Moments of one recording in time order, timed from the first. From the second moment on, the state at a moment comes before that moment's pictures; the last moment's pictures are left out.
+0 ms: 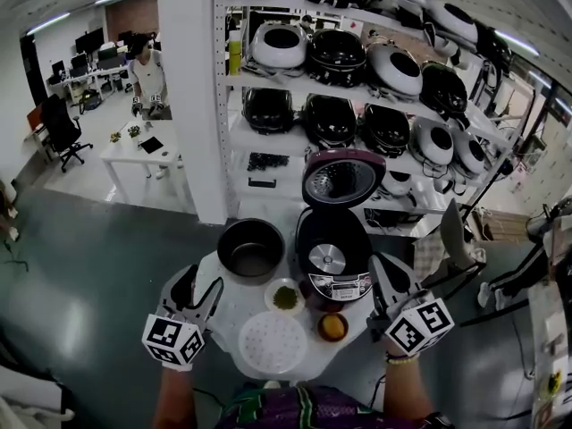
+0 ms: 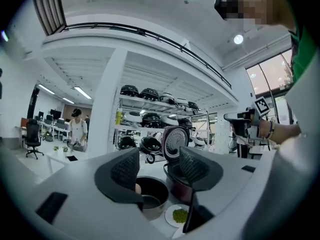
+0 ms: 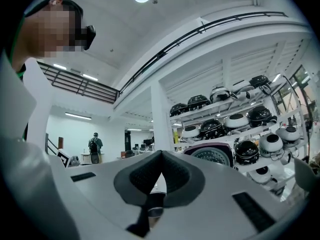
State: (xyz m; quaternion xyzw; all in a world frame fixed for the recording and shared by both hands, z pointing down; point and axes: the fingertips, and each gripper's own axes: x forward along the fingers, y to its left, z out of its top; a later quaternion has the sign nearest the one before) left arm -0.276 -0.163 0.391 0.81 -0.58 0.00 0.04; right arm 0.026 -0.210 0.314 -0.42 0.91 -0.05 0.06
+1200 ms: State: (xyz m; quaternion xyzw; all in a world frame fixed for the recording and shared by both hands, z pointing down) left arm -0.304 -0.283 0.563 0.77 -0.61 0.09 0.19; right arm 0.013 -0.259 0.386 -0.38 0.92 -0.10 0.03
